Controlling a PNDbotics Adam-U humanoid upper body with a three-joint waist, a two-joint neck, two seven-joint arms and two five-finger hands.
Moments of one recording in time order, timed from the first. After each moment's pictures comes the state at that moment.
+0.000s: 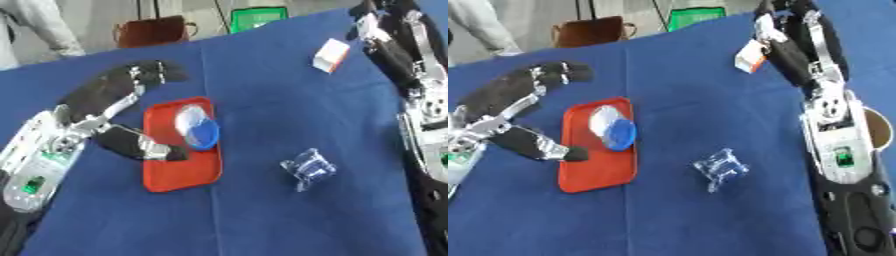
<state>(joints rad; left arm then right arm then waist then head) -0.46 0.52 -0.15 -1.91 -0.60 -0.11 -0.21 -0.65 -0.15 -0.04 -1.61 0.28 -0.04 0.06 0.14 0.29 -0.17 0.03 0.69</state>
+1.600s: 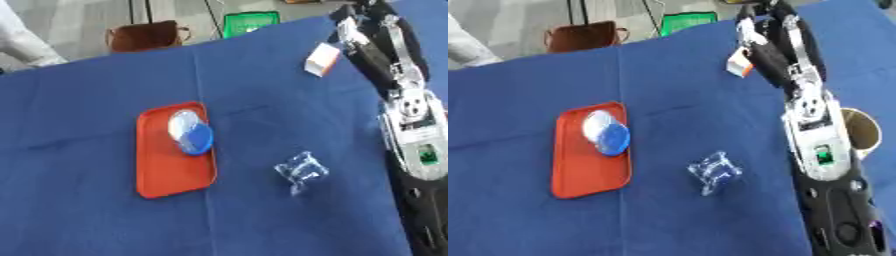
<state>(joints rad) -0.23 0.39 0.20 -1.98 0.27 -0.19 0.09 -0.64 -0.15 -0.05 -1.61 0.28 -0.03 0.04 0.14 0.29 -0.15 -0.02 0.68</state>
